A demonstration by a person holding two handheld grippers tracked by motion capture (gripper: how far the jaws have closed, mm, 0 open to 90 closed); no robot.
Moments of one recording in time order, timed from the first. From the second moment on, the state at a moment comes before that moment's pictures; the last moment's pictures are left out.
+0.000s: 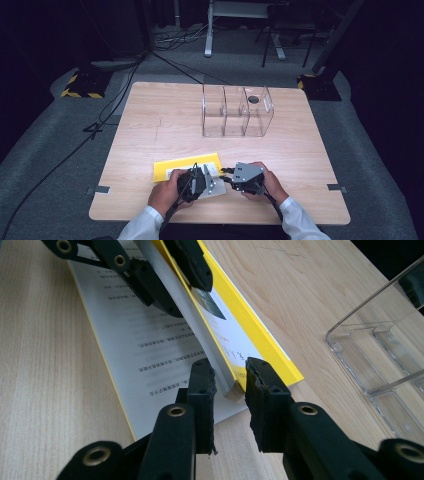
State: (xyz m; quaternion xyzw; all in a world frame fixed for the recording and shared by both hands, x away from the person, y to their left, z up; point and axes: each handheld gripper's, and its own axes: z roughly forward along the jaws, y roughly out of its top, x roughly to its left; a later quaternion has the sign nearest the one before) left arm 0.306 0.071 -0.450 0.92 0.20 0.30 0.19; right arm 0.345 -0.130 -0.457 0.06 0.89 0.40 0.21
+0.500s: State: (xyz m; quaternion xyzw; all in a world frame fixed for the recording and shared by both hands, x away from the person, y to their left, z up) left arm 0.311 0.102 -0.427 0.88 0.21 0.31 0.30; right arm 0.369 -0.189 -0.459 0.19 0.87 0.42 0.19
